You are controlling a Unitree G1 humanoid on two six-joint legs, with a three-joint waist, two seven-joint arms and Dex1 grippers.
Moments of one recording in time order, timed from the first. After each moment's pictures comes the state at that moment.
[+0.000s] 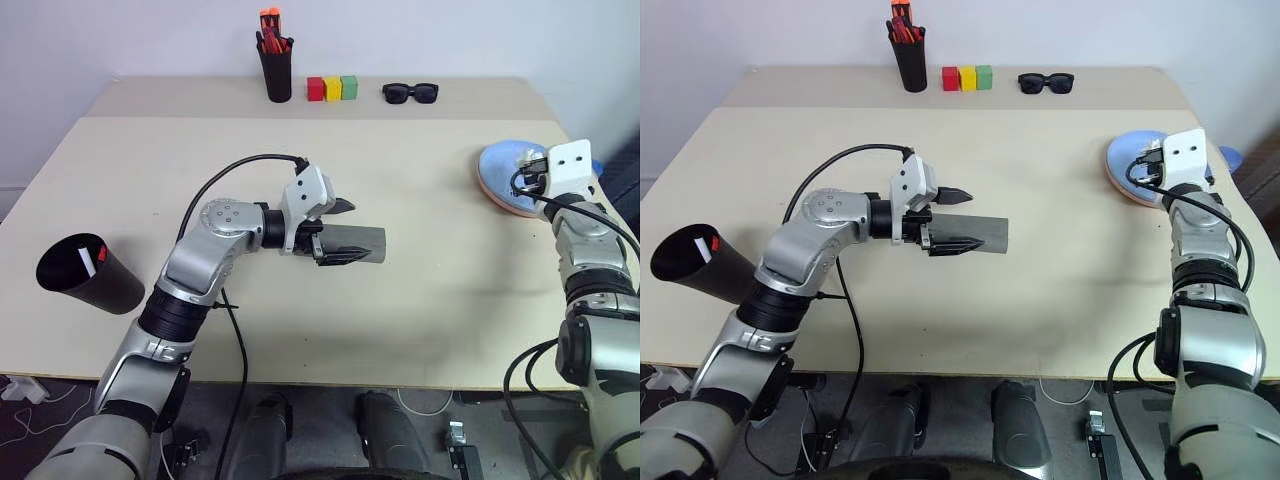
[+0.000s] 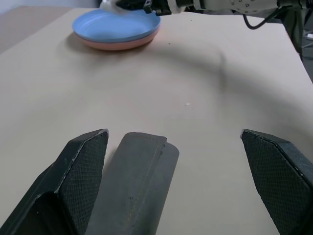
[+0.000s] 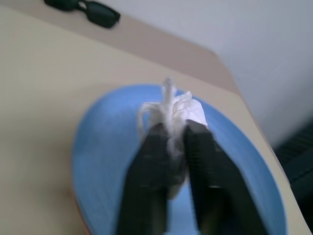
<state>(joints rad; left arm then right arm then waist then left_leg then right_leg) -0.72 0.41 -0.25 -0.08 -0.28 0.56 -0.98 -0.92 -0.70 -0.17 1.21 -0.02 -0.23 0.28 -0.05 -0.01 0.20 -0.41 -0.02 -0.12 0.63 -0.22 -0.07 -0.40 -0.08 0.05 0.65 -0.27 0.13</state>
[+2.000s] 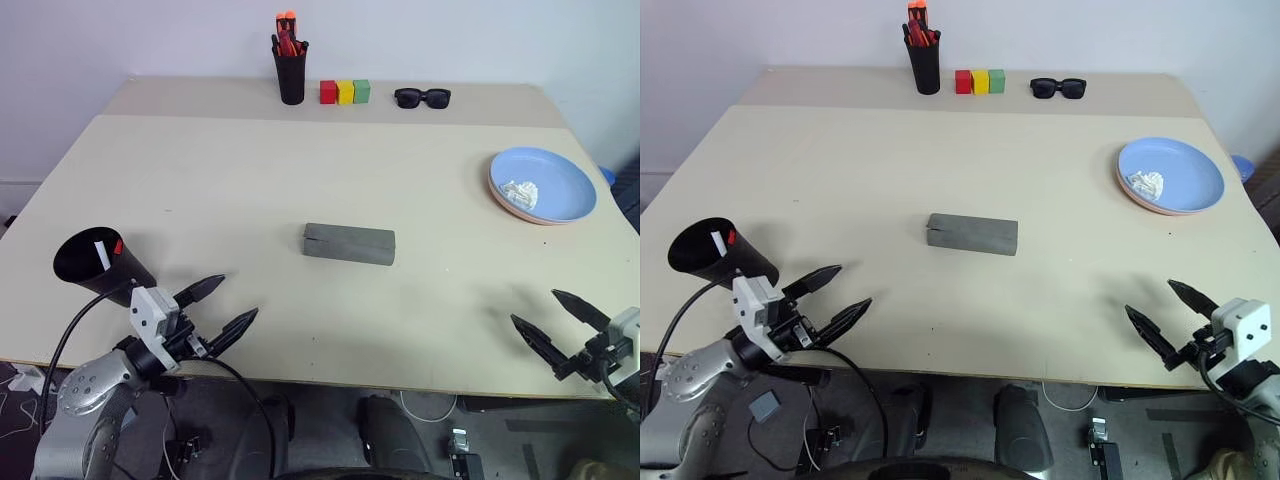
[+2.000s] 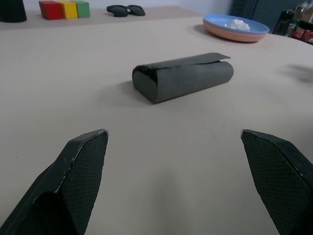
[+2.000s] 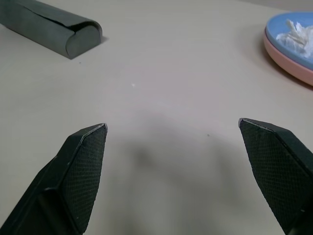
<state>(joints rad) 0.27 0.49 0.23 -0.39 -0.52 0.14 -0.84 0.40 -0.61 -0.57 -0.09 0.54 -0.03 0.92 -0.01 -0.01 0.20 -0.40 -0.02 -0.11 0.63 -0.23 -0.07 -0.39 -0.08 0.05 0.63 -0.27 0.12</state>
